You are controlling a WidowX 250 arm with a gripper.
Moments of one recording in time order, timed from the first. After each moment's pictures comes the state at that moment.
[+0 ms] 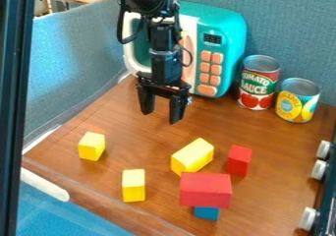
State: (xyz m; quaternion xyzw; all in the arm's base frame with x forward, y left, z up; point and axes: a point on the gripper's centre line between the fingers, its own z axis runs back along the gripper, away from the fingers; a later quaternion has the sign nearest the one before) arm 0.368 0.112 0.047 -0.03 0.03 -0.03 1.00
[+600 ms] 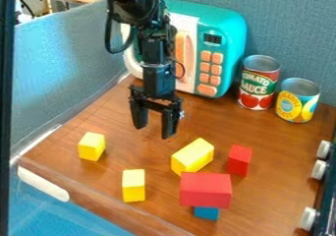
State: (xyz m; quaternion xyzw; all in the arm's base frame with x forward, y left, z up) arm 0.338 0.107 0.036 -0.05 0.04 -0.05 1.00
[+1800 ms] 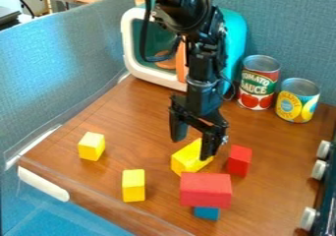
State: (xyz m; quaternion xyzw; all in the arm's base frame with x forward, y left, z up) arm 0.333 0.028 0.042 0.00 0.00 -0.13 0.99
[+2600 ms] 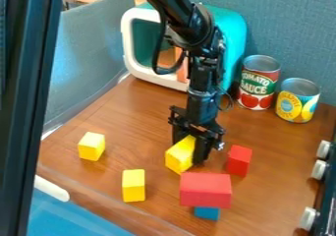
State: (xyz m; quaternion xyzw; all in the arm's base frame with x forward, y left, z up) arm 0.350 0.037 0.011 -0.01 0.05 -0.12 0.99
